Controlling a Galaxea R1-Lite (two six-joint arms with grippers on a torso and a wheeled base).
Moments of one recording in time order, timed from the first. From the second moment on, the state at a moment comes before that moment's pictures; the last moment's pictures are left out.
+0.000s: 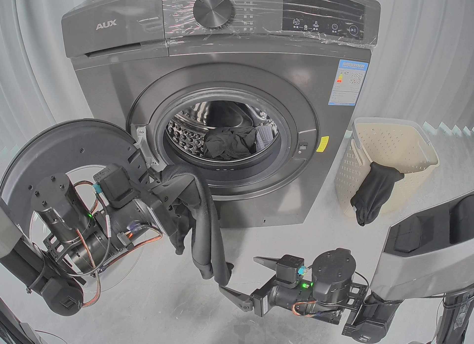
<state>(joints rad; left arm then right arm) -0.51 1.75 -0.37 -1.55 -0.21 -0.21 0.89 2.23 -0.45 -1.54 0.01 0.18</state>
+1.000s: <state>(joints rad) -0.53 1.76 -0.40 -1.55 -0.19 -0.22 0.68 2.38 -0.79 -1.53 -0.06 0.14</state>
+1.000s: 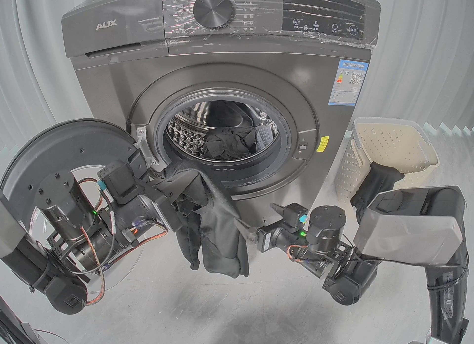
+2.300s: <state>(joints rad) -0.52 1.80 -0.42 -1.55 -0.16 -0.22 0.87 2.22 -0.55 -1.54 -0.05 0.14</state>
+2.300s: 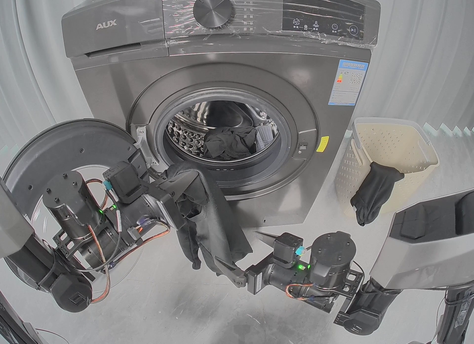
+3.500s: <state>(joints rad) -0.52 1.80 -0.44 -1.55 -0.13 -0.22 0.82 2.47 -1.03 -1.41 -0.01 0.11</state>
